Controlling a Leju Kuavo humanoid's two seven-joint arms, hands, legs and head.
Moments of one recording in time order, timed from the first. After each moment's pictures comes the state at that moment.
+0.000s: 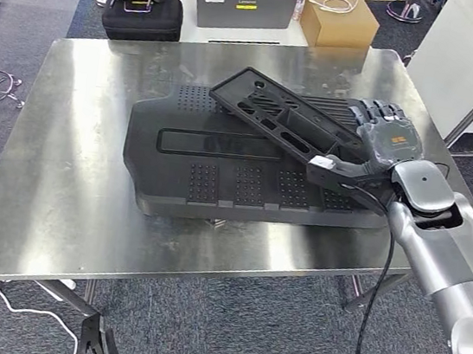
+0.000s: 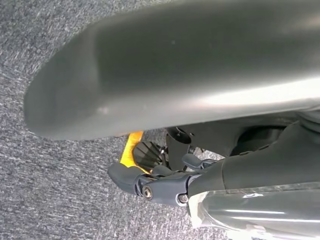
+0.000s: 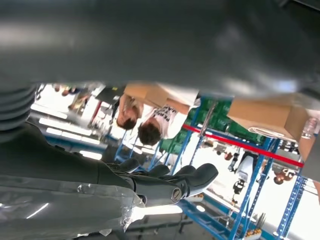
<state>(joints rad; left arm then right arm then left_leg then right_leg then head) -0.19 -0.22 0.77 -0.22 -0.12 0.10 -0.26 -1.05 -0.11 0.62 -0.80 1.28 0.03 0.00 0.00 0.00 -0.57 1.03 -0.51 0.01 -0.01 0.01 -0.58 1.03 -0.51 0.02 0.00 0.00</state>
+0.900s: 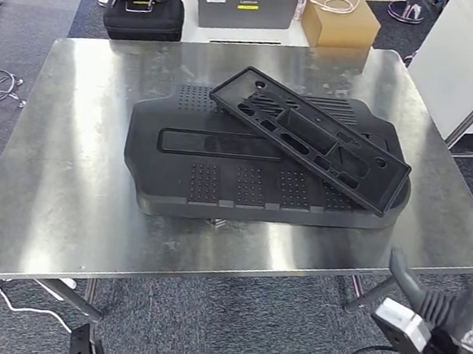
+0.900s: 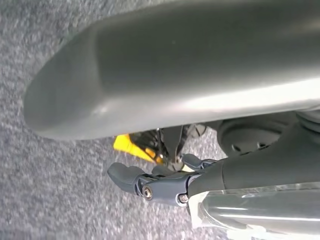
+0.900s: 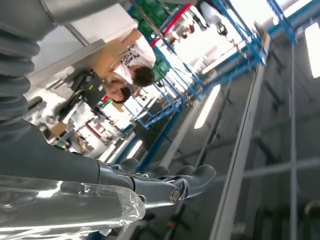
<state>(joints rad) -0.15 -0.22 0.80 -0.22 -0.12 0.16 -0.29 -0.10 -0.11 0.04 -1.79 0.93 -0.69 -0.35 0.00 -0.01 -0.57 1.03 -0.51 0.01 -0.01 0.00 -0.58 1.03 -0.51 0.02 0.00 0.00</state>
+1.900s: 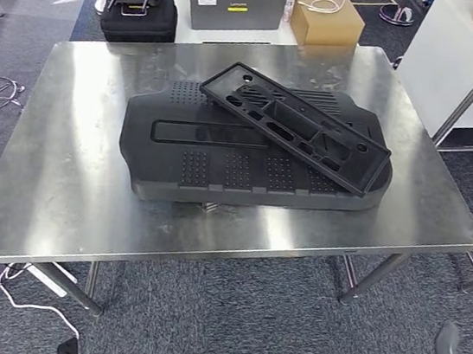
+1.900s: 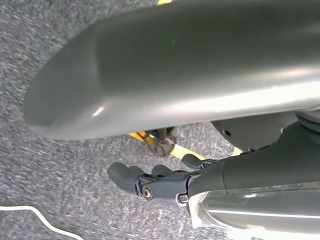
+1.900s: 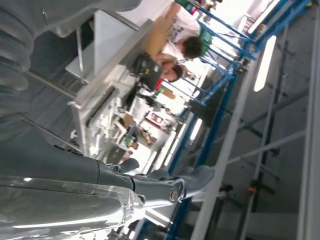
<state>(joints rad) -0.12 -0.21 0.87 -0.22 -0.12 0.22 -0.30 0.27 0.15 -0.18 -2.02 0.77 -0.70 -0.53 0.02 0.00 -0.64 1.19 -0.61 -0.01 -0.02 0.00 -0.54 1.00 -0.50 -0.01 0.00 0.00</state>
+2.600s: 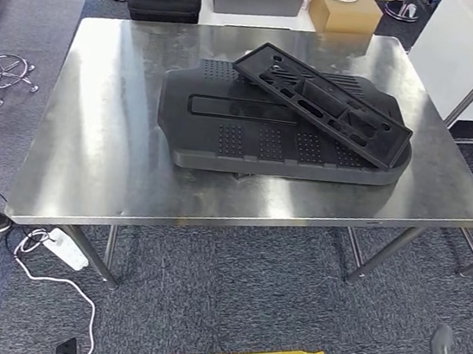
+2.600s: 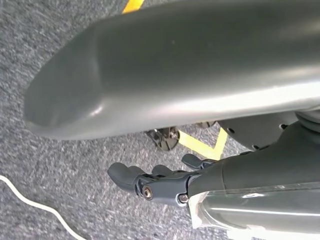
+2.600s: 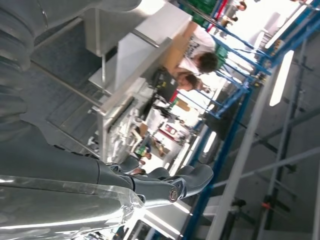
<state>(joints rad) -0.12 -0.21 0.87 -0.22 -0.12 0.22 -0.31 0.27 0.11 -0.17 -1.97 0.73 -0.69 -0.45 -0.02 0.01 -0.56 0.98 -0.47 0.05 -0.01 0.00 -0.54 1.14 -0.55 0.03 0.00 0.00</state>
